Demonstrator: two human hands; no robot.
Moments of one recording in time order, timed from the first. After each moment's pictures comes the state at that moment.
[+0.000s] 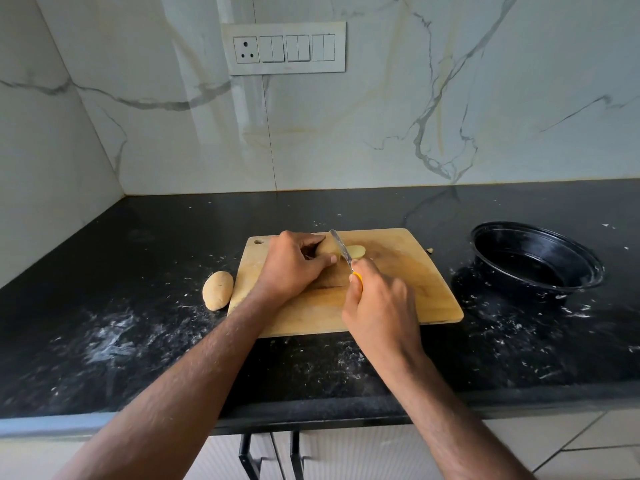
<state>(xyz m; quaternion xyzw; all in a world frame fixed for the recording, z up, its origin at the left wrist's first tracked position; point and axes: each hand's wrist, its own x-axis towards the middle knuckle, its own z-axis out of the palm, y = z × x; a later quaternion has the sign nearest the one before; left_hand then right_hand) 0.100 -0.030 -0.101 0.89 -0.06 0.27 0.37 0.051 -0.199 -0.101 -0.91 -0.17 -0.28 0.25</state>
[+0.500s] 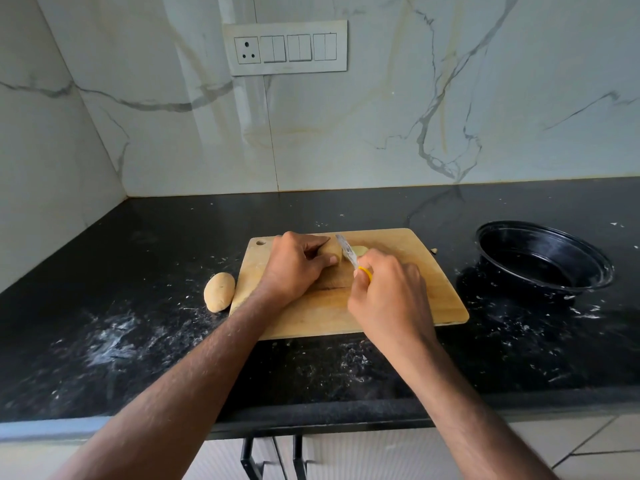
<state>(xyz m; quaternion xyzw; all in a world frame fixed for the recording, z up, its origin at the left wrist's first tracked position) 0.103 -0.028 -0.103 0.89 -0.07 0.26 0.36 0.051 -0.208 -0.075 -0.91 -0.16 -0.21 0.31</state>
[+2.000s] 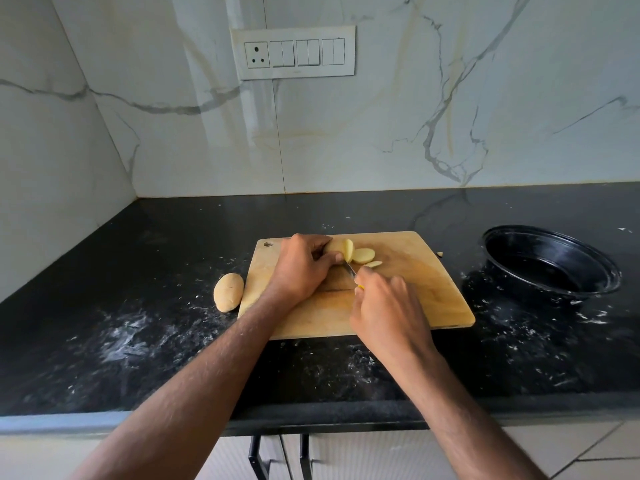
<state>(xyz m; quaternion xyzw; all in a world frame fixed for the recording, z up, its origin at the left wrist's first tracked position) 0.102 -0.033 -0.101 0.89 -0.02 0.26 0.36 0.050 -0.202 -0.091 -0.94 -0.18 -0.15 0.23</state>
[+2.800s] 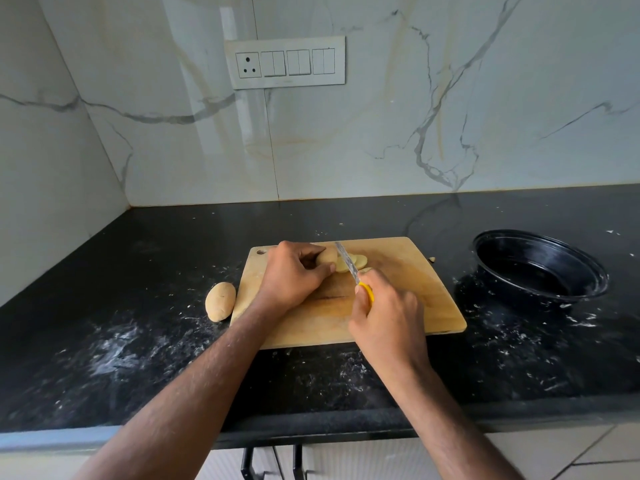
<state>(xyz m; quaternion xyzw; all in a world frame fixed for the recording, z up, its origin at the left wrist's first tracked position) 0.099 -0.031 -0.100 0.89 -0.03 0.27 0.38 0.053 -0.206 -0.104 -0.87 -0.15 -0.31 0.34</state>
